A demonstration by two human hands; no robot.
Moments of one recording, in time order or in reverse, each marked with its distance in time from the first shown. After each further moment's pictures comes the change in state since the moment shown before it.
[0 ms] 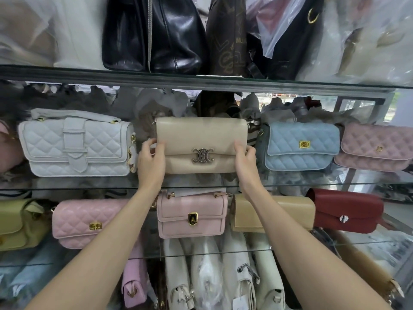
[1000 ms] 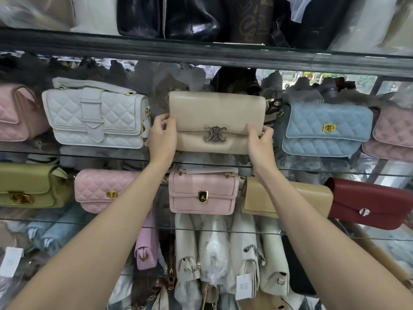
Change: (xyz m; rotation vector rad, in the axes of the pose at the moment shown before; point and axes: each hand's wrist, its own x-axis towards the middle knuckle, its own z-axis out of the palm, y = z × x) left_hand -0.007 0.008 0.002 0.007 0.079 -0.003; right_hand 0.003 0.005 -0.001 -0.026 -0.010 -0.030
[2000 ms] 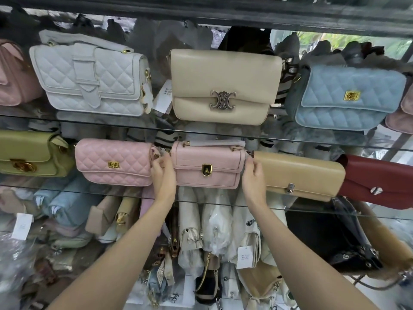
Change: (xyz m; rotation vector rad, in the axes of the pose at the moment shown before) left_hand -0.089 -0.134 -0.025 0.047 0.016 -0.307; right_hand -0.074 0.129 0.000 -0.155 -0.009 0.177
